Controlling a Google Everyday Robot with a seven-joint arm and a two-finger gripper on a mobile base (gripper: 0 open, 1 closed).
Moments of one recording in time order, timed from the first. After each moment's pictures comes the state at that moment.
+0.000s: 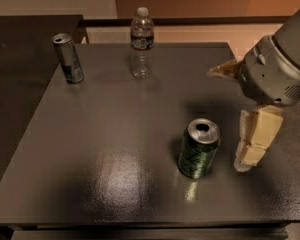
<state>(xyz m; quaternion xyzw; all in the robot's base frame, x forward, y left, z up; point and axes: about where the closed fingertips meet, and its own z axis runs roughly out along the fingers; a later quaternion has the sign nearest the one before) 0.398 -0.134 0.934 -0.71 0.67 0.10 0.20</state>
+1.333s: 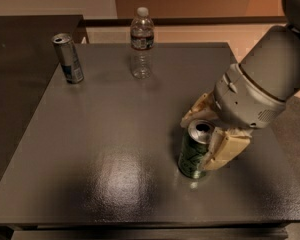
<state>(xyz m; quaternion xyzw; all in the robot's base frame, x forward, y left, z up) 0.369 -0.095 0.901 -0.76 0.61 0.15 0.17</state>
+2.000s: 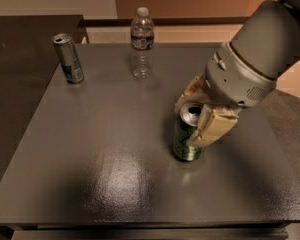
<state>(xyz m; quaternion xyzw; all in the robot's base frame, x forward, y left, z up) 0.393 -0.083 0.924 -0.75 0.62 0.14 0.18</state>
